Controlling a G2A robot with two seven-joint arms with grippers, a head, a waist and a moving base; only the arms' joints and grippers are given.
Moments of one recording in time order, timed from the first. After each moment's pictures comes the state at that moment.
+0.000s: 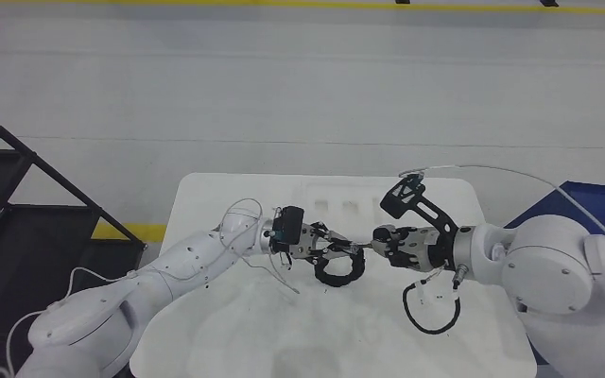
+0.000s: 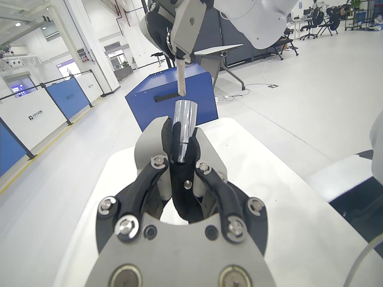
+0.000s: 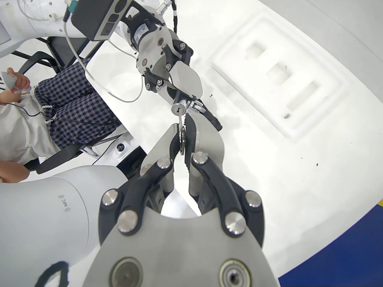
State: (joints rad) left arm 0.60 -1.06 -0.22 -1.09 1.45 -0.69 1.13; right arm -1.09 -0.96 1.26 -2.23 -0.40 0.07 1.38
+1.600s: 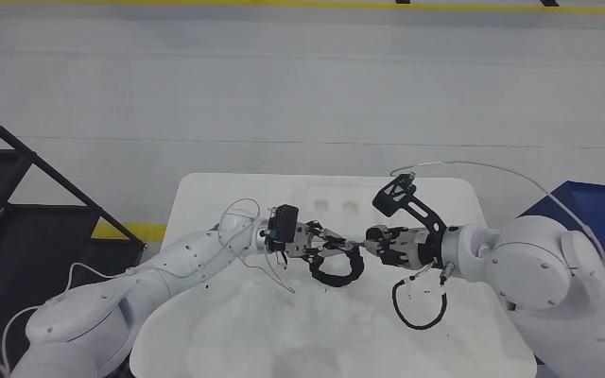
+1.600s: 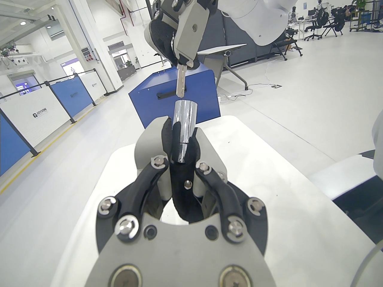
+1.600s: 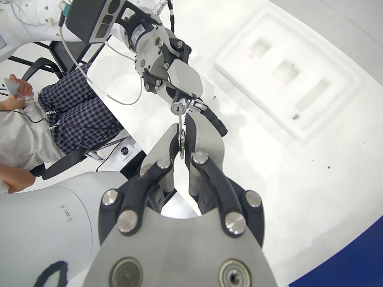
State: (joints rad) left arm 0.58 -1.05 -0.17 -1.06 1.40 -0.67 1.15; right arm -1.07 -0.94 1.19 -2.19 -0.39 0.12 1.33
